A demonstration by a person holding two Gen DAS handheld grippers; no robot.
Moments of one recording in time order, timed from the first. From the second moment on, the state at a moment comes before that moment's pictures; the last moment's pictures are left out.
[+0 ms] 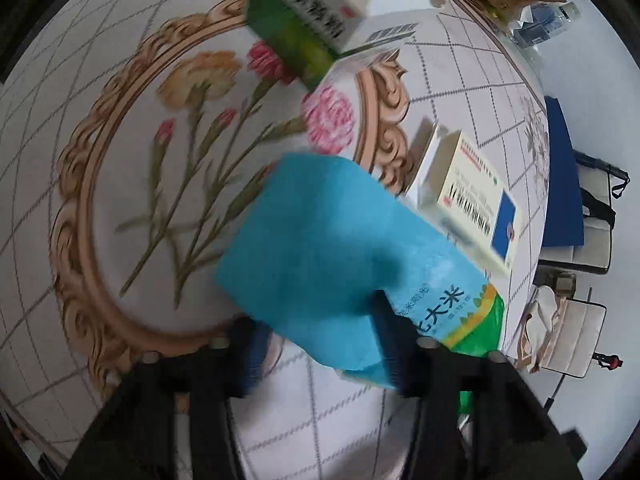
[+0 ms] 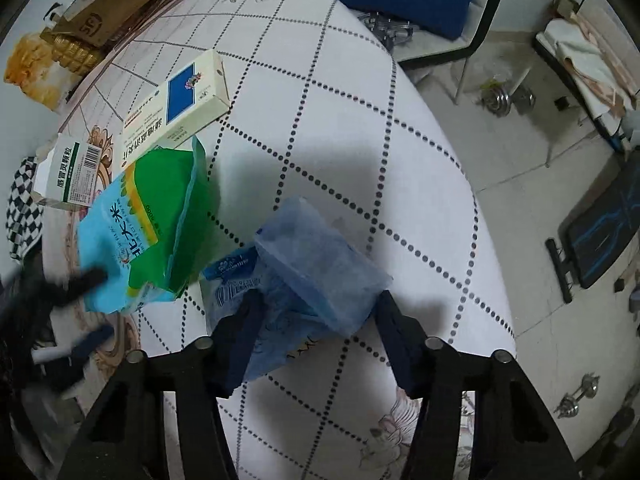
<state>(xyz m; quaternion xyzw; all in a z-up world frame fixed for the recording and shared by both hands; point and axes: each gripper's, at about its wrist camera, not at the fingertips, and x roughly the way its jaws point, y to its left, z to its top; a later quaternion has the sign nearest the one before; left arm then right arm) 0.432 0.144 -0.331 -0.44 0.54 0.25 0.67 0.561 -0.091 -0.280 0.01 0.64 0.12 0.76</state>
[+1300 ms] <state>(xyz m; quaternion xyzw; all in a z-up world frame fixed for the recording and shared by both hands) 0.098 0.078 -0.172 -0.19 0.50 0.17 0.83 0.193 -0.116 -0.166 0.01 0.54 0.19 0.82</state>
